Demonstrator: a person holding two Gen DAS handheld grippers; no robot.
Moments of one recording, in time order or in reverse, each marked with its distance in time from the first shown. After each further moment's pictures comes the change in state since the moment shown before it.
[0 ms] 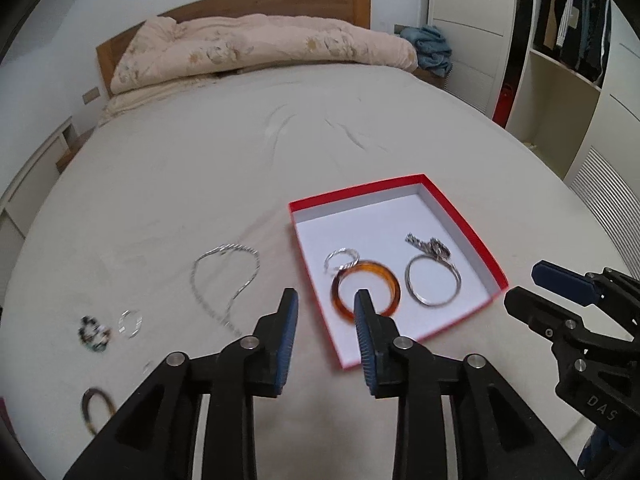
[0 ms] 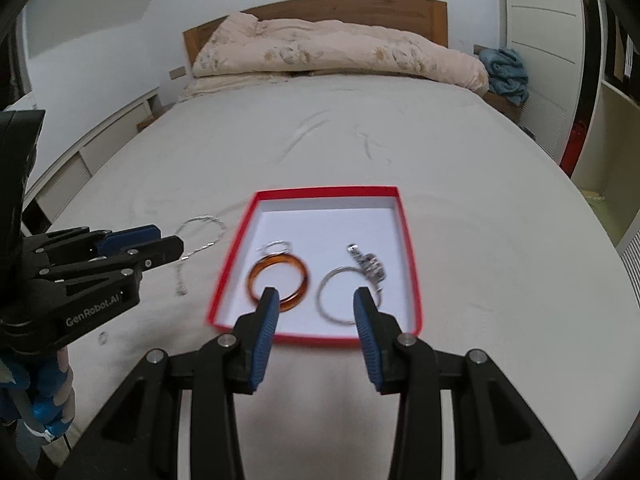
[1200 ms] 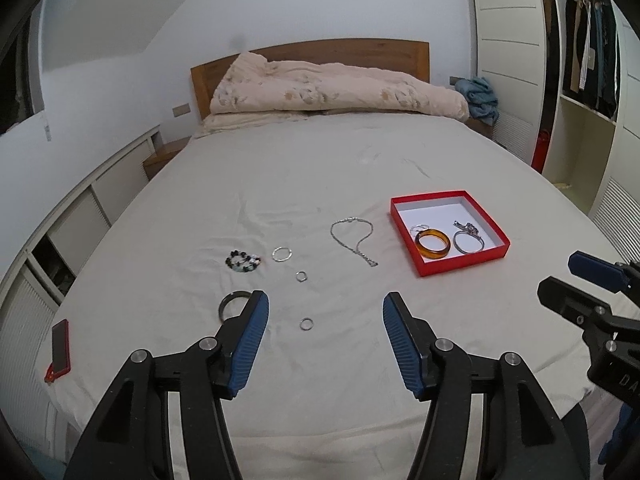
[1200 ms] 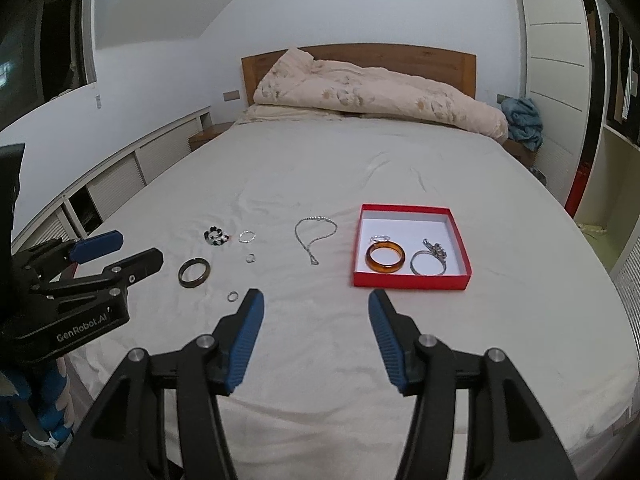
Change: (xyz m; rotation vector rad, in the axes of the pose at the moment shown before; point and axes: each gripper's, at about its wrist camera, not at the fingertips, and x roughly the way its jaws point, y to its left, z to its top) left arm -0.220 0.062 -0.139 -0.105 -0.170 0.207; right arm -0.170 0.142 -0.078 -0.092 -0.136 0.061
